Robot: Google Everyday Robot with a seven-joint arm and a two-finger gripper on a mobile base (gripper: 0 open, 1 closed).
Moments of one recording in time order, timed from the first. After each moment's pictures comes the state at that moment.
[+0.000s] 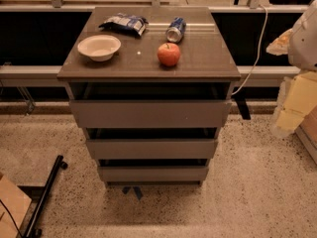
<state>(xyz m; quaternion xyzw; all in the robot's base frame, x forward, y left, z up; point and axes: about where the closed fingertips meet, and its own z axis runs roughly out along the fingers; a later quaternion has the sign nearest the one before) 0.438 -0.217 0.976 -0.60 0.78 -0.03 0.16</state>
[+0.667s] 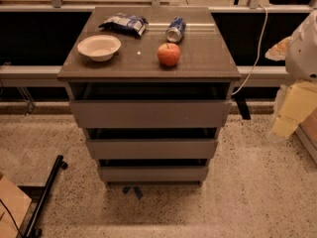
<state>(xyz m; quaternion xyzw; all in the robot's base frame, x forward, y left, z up) 0.439 -0.216 0.963 -0.60 0.78 -0.04 0.17</state>
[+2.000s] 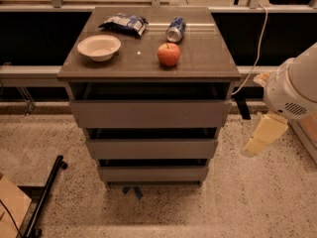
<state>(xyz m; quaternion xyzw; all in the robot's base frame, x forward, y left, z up) 0.461 -0.213 0.888 -0.56 0.80 -0.03 0.22</state>
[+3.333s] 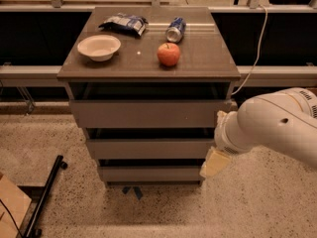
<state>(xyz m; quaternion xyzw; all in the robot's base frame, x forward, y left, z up) 0.500 -0.165 0.736 -0.55 0.80 -0.06 0.24</state>
